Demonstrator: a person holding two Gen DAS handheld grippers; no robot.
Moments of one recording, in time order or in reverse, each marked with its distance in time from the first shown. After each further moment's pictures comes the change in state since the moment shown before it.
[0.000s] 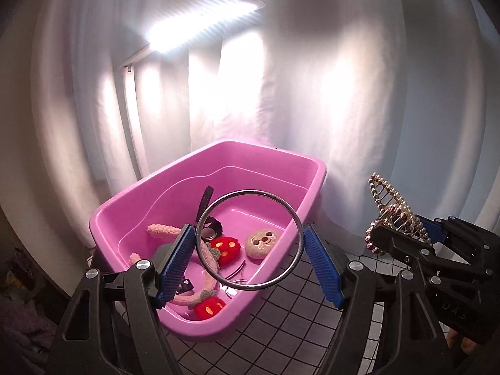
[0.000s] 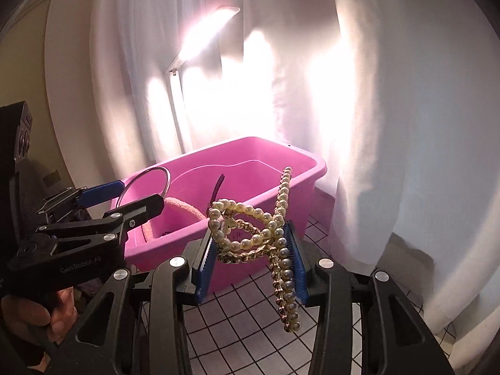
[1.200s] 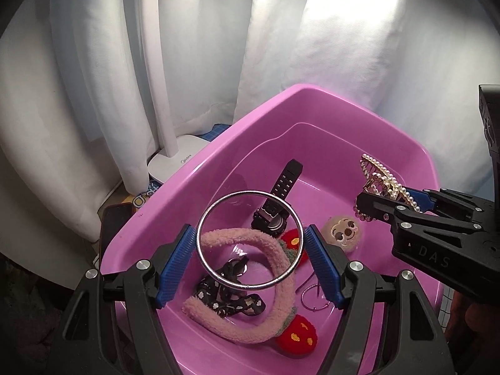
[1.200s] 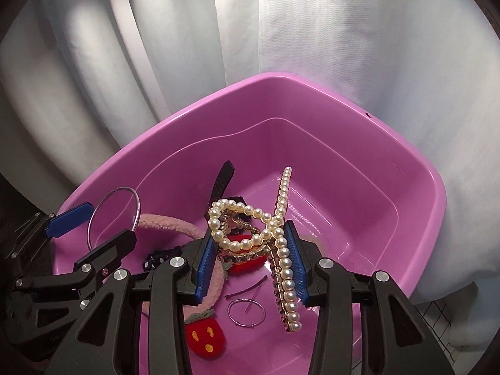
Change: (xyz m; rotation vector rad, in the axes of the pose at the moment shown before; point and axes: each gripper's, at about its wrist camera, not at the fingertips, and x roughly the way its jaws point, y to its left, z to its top) left arm 0.142 0.128 0.036 -0.079 0.360 -0.027; right arm 0.229 0.043 0.088 0.084 0.461 -0.099
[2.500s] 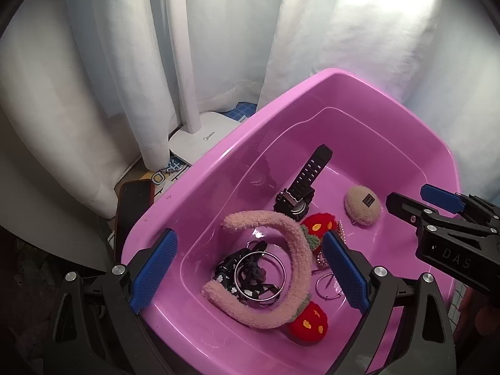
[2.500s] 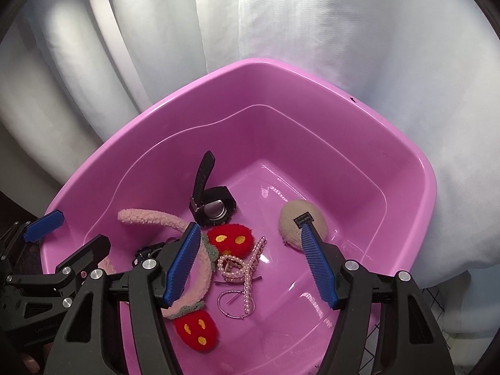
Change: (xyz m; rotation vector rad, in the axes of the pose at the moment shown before) left arm 0.004 0.017 0.004 -0.063 0.102 0.084; right arm 0.007 -0.004 0.002 0.033 0.050 -0.055
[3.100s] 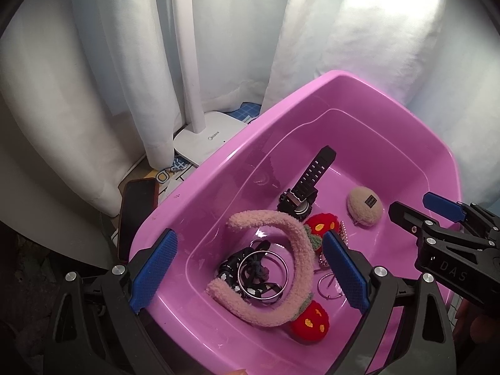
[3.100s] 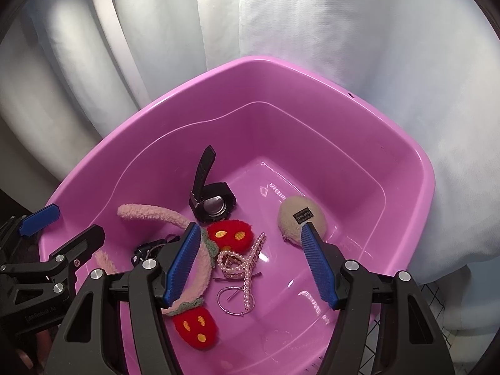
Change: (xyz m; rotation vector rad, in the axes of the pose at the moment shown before) left arm -0.003 0.003 -0.001 -0.011 0.000 0.008; right arm -0.002 0.001 -0.003 -0.005 -0.006 -0.003
